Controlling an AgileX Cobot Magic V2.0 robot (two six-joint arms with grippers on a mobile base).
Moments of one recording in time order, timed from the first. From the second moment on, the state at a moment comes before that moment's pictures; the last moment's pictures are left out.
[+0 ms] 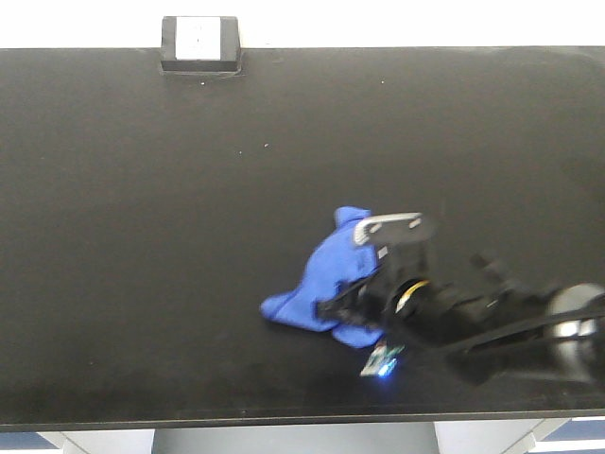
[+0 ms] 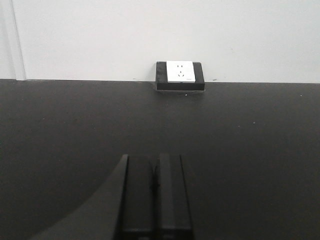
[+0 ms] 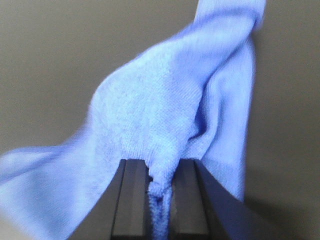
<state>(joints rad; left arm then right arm) -0.04 -0.01 0.03 0.14 0.15 -0.18 0.71 1.72 -0.53 0.36 -0.34 0.09</state>
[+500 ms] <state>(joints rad) -0.04 -0.01 0.03 0.14 0.15 -0.18 0.25 1.66 -0.54 0.69 -0.15 -0.44</state>
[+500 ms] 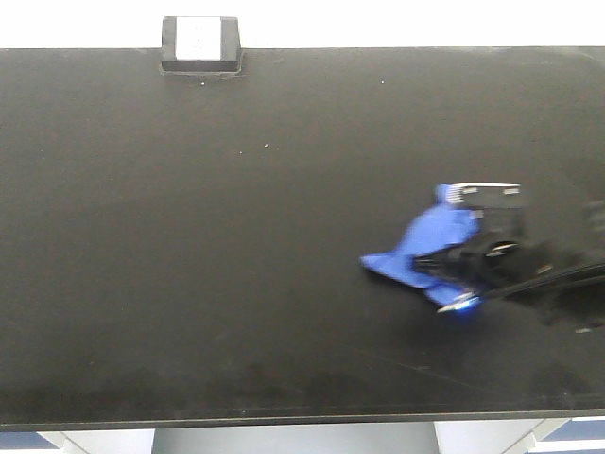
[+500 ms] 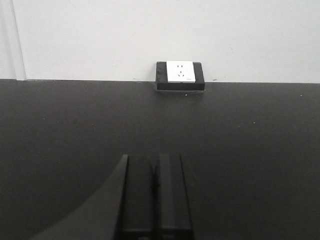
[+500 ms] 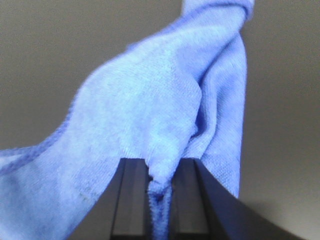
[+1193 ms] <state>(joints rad) -0.04 -0.01 0.03 0.14 0.15 -0.18 0.14 1.43 -0.53 0.74 0.00 -0.73</state>
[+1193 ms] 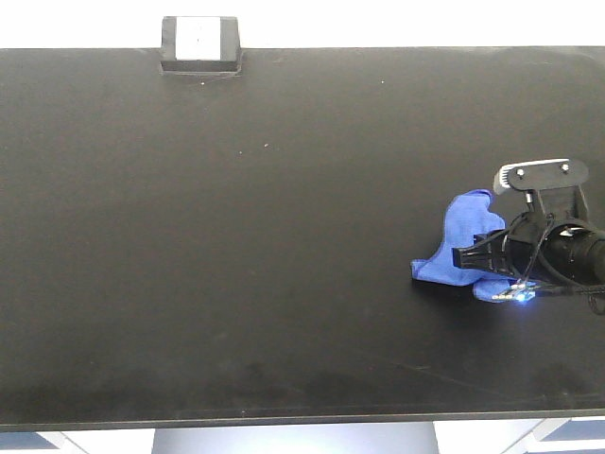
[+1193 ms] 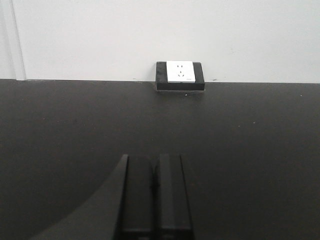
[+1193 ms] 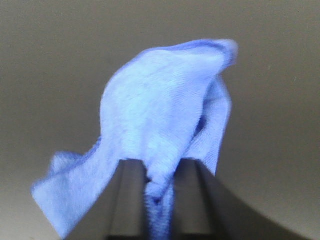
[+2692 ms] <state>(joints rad) -0.04 -0.01 0.03 0.14 0.15 -0.18 0.14 0.65 -0.51 0.67 0.40 -0.73</state>
